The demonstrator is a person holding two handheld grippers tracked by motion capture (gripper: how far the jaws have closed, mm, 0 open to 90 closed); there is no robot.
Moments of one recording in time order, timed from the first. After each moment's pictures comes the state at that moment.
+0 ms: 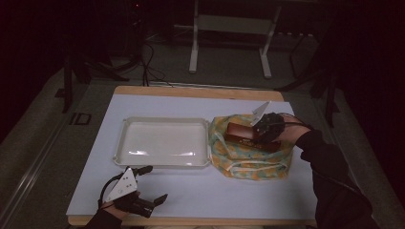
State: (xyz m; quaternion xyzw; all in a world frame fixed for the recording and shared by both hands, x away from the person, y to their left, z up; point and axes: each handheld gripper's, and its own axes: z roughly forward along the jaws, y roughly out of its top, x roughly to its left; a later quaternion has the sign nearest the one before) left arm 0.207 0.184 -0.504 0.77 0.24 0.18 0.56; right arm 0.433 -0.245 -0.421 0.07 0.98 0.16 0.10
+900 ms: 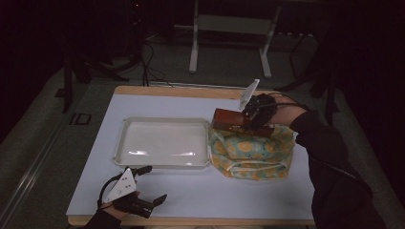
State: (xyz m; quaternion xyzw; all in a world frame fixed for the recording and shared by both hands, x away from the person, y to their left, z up) left arm 0.205 0.186 -0.502 0.77 0.24 0.18 0.56; right arm 0.429 -0.189 -0.343 0.03 0.98 0.15 0.12
